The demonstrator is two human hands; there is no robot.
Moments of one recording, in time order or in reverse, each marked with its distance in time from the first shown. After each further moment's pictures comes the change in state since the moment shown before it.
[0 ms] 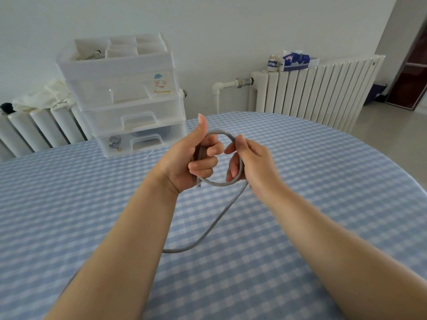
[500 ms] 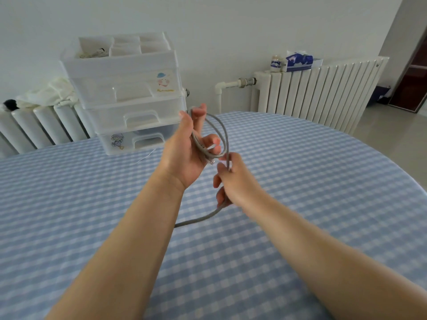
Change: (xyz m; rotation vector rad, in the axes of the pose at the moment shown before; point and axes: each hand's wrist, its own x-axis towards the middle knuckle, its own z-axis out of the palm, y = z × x) left_hand 0.002 0.001 0.014 -0.275 0.286 0.326; right_hand -0.016 0.005 0.032 -0.276 -0.070 0.314
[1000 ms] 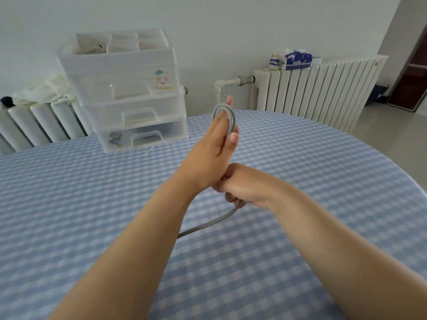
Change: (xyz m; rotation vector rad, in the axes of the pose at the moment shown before) left_hand 0.005 -0.029 -0.001 1.254 -0.343 0.506; right_hand -0.003 -0.010 -0.023 -0.344 -0.343 0.012
